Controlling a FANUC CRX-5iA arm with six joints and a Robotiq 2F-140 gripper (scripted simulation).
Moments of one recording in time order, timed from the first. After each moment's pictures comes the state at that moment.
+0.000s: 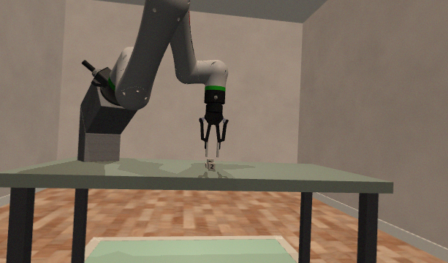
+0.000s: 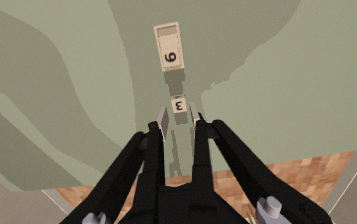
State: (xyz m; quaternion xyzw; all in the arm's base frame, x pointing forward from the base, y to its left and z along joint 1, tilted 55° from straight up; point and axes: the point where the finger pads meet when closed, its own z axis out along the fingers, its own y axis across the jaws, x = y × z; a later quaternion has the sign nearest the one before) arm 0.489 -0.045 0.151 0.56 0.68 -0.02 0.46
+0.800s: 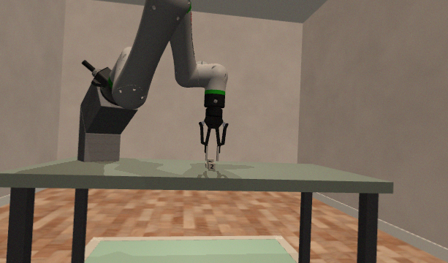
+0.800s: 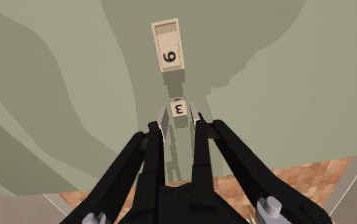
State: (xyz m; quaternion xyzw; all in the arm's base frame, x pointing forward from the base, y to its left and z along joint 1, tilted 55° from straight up) arm 0.500 -0.054 0.141 0.56 0.68 -0.02 0.46
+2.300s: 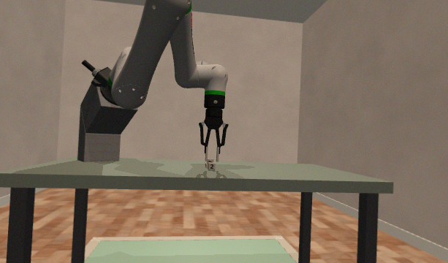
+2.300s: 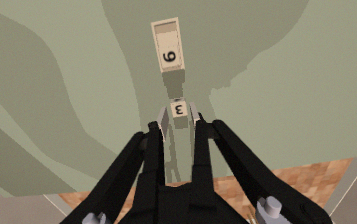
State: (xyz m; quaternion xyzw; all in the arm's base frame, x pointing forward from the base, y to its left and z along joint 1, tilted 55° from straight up) arm 0.502 -0.056 0.140 0.56 0.68 -0.02 0.46
